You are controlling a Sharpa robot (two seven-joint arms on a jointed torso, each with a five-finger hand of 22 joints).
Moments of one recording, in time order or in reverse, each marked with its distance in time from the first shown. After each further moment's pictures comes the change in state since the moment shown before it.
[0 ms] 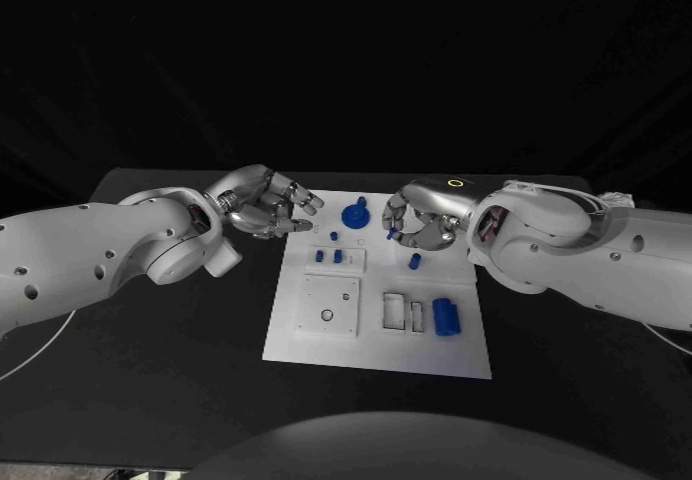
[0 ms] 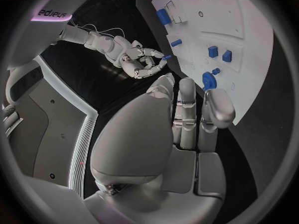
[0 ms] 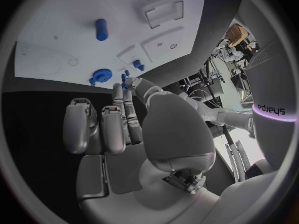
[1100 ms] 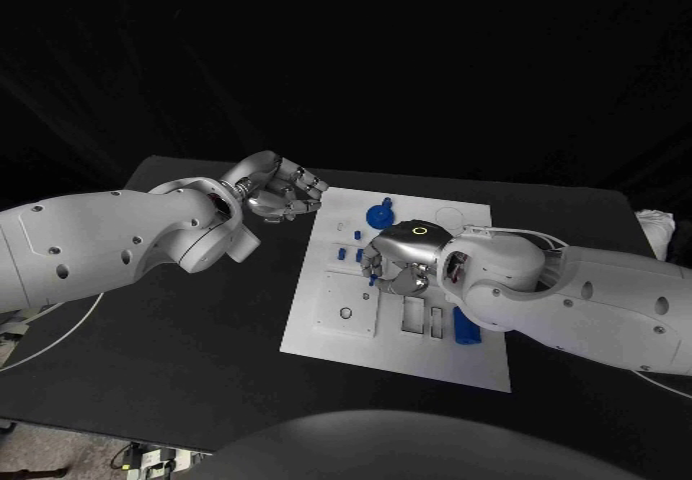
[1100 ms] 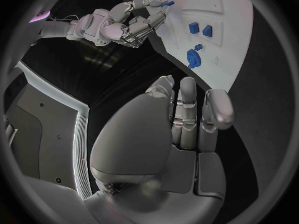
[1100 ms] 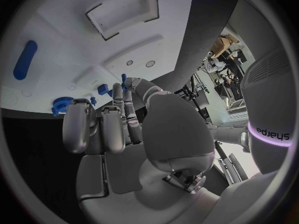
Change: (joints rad) left arm -0.001 -0.039 0.000 0.034 0.011 -0.209 -0.099; left_hand -0.017 0.009 0.024 -0.001 0.090 0.018 0.018 0.000 0.000 0.033 0.011 0.000 -0.030 0.001 0.014 0.004 -0.024 0.000 0.000 0.007 0.018 0.000; right arm -0.104 0.178 0.000 -0.064 -0.084 0.112 0.016; right_hand 0.004 -0.004 0.007 -0.007 0.000 -0.003 0.003 -0.010 0.001 0.000 0.000 -0.009 -0.007 -0.004 0.004 -0.004 -0.009 0.000 -0.004 0.004 0.000 0.000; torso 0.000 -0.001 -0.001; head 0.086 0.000
